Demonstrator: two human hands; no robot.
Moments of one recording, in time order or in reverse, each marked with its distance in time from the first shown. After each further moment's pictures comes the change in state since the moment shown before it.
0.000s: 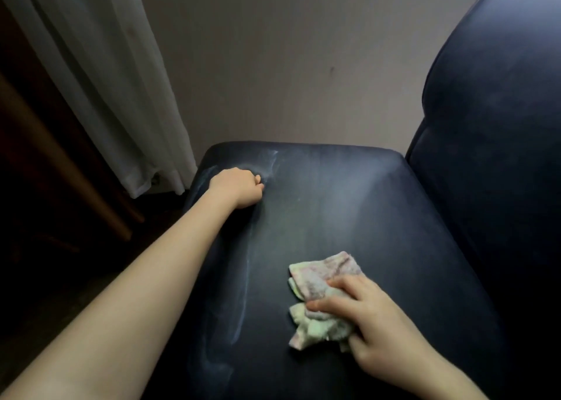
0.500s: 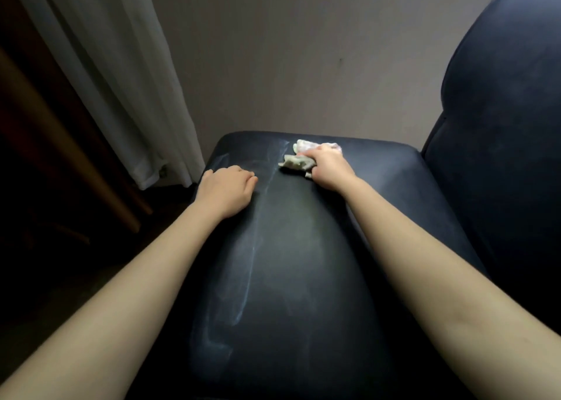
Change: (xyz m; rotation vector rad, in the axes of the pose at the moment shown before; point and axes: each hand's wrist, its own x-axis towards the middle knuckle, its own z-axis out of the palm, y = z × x) left_hand -0.034 -0.020 0.015 -0.033 0.172 0.051; right_hand 0.229 0.087 -0.005 -0.164 -0.002 0.341
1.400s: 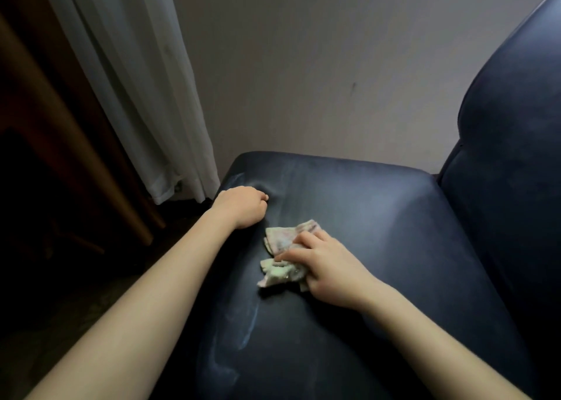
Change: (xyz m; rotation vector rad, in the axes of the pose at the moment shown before) left_hand 0.009 0.000 -0.018 -0.048 -0.218 -0.022; right_hand -0.138 -0.055 0.006 0.021 -0.220 -0.387
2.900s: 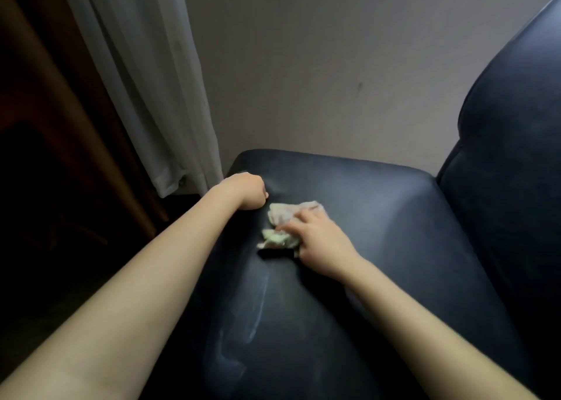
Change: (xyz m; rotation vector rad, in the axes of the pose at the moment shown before) left_hand 0.006 0.001 -0.021 0.059 -0.104 -0.059; right_hand 0.036 -0.001 -0.003 -0.107 0.066 0.130
